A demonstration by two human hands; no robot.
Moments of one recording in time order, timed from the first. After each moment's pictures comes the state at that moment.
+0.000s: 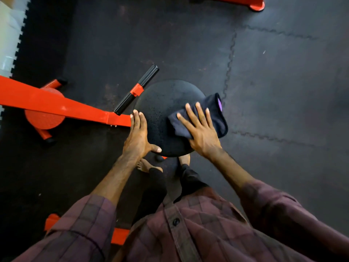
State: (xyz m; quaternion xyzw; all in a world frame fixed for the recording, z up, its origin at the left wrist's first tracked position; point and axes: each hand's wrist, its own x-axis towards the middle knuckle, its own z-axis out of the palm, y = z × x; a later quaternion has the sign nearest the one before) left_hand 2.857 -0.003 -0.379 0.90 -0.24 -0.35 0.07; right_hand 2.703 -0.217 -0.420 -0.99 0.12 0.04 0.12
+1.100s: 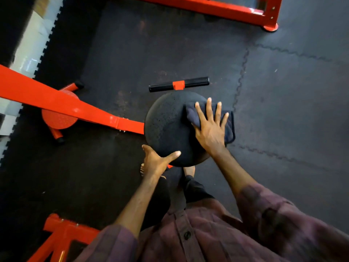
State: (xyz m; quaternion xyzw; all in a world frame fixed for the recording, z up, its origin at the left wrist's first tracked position) left_hand 2.795 -0.010 -0.377 0.87 0.14 -0.37 0.29; right_hand 2.759 -0.231 -0.425 -0.94 0.29 0.05 0.14
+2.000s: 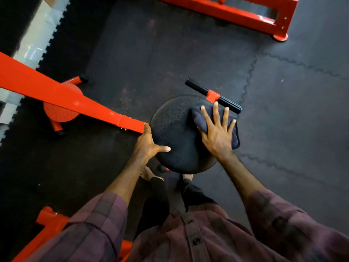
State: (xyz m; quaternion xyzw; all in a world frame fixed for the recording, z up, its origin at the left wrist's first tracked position) left_hand 2.886 -0.002 -0.393 0.88 0.01 -0.40 0.26; right_hand 2.770 -0.247 -0.423 -0.95 0.26 0.08 0.14
